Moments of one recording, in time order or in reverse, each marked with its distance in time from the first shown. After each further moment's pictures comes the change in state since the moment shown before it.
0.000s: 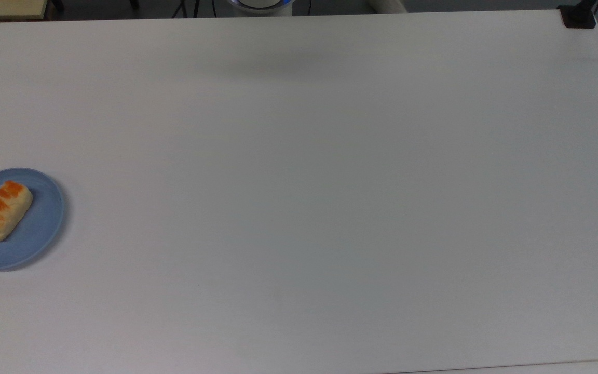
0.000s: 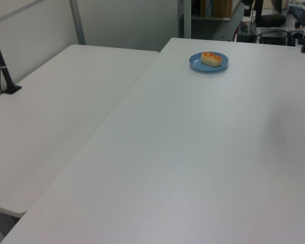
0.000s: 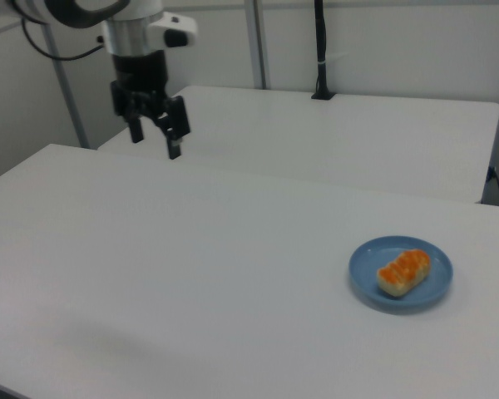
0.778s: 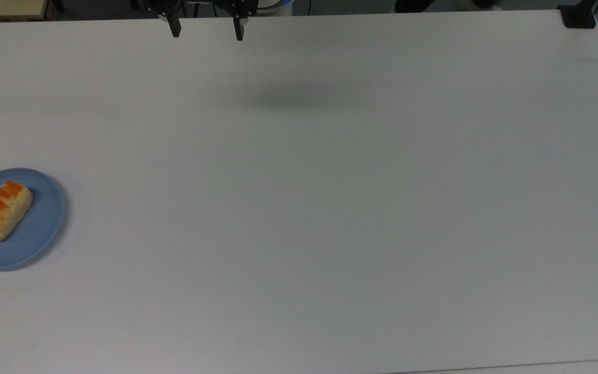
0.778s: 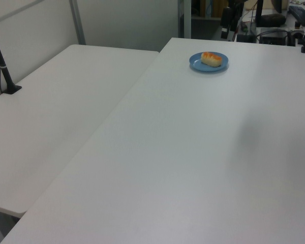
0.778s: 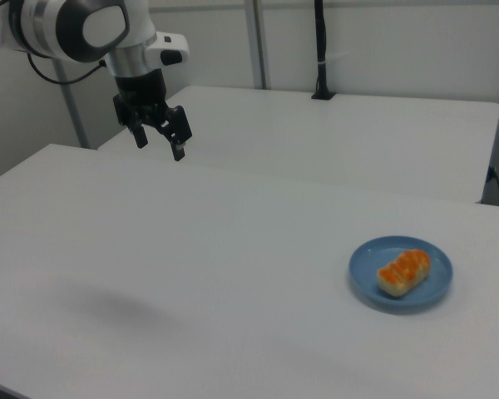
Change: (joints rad) arm 0.107 0.046 0.004 -0.093 -0.001 0.249 0.013
